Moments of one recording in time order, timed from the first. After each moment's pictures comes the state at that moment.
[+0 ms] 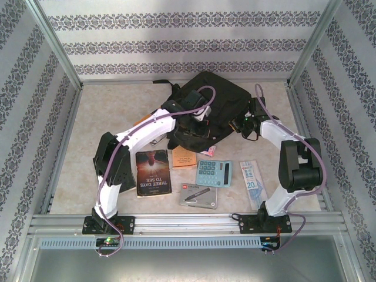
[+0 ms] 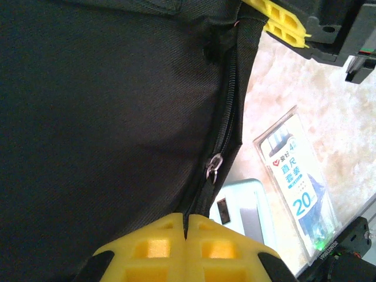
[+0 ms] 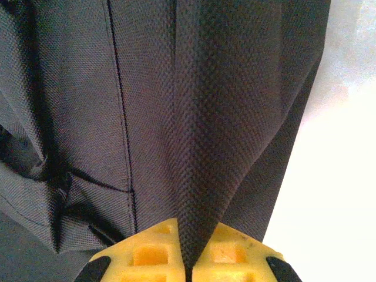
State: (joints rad) left arm -0.69 2.01 1.82 -0.86 0.30 -0.47; right arm 0.06 1.70 1.07 -0.30 -0.37 0.91
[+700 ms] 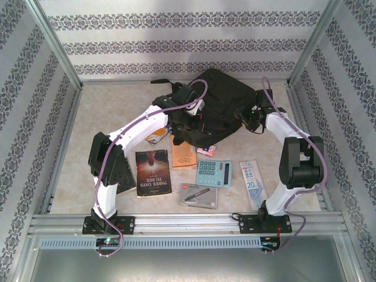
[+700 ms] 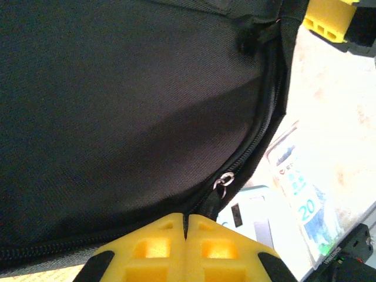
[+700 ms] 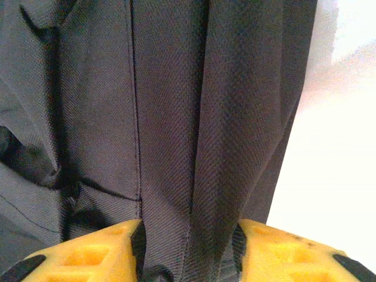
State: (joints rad) left arm -0.63 1.97 1.83 -0.86 0.32 -0.43; right arm 0.00 1.72 1.20 -0.44 -0.32 0.84
